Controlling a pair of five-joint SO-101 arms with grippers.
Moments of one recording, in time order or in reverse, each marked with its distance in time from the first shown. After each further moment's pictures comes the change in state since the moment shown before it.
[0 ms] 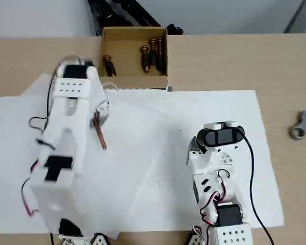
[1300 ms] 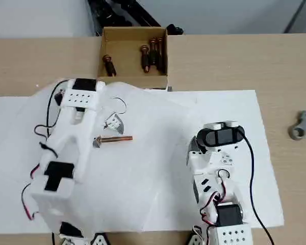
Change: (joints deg) left arm 3.0 0.1 18.0 -4.4 20.7; right arm 0.0 0.0 0.0 0.0 0.0
